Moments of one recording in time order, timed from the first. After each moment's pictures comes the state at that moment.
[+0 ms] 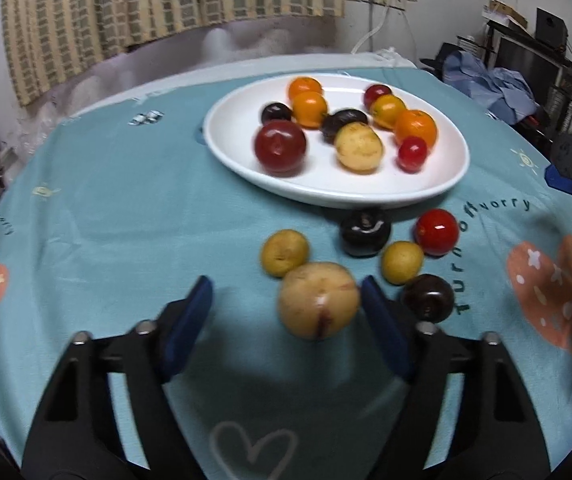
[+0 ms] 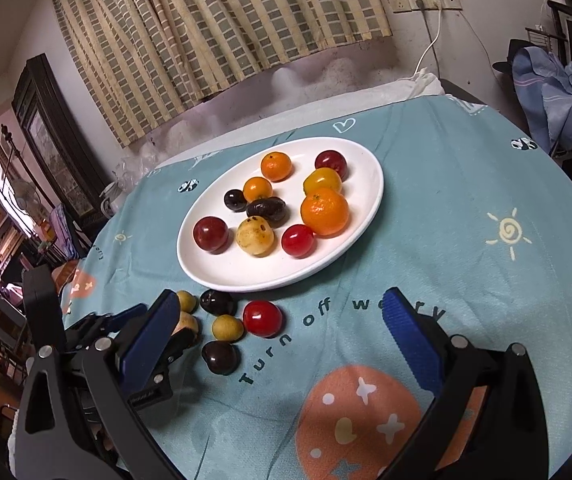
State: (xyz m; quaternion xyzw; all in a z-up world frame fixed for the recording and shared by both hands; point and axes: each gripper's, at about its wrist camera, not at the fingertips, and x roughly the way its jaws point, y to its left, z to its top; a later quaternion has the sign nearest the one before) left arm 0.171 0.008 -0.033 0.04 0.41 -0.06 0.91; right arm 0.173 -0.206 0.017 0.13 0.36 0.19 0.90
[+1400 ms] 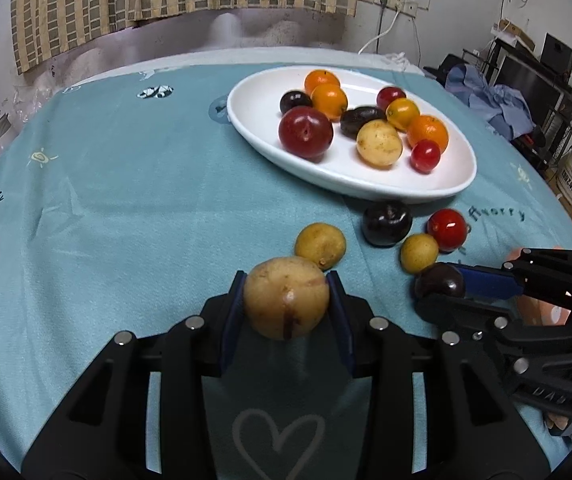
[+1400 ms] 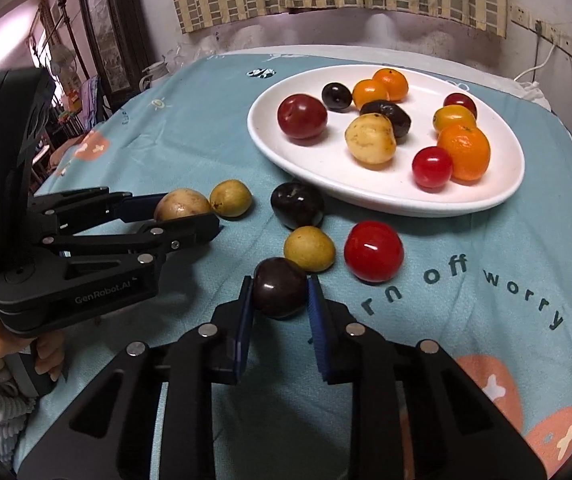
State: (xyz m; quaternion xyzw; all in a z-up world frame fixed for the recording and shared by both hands) left arm 0.165 0.036 -0.035 -0.02 0.41 -0.07 0.91; right arm 0.167 -0.113 -0.028 -0.03 0.42 0.29 0.86
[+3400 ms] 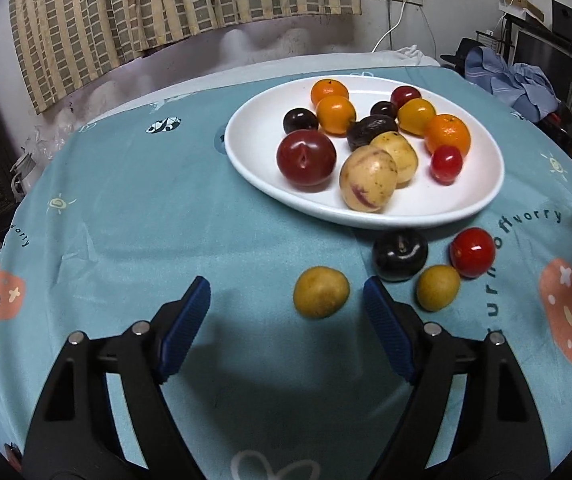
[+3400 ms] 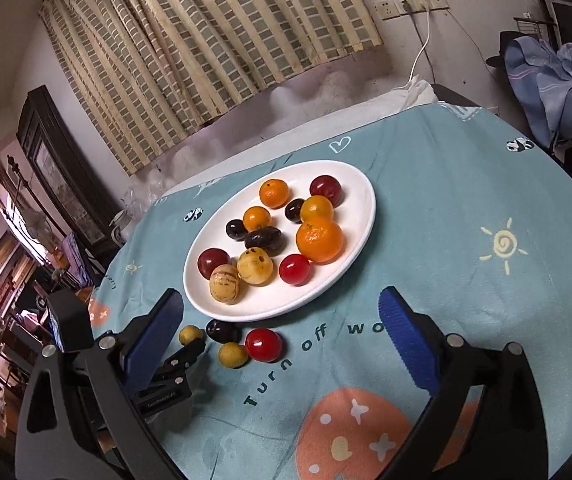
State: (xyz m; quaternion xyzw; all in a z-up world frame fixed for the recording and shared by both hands) left arm 0.189 0.012 -0.034 0.06 0.41 -0.01 0.91; right arm 0.179 -0.222 0.029 0.18 0.34 0.19 0.90
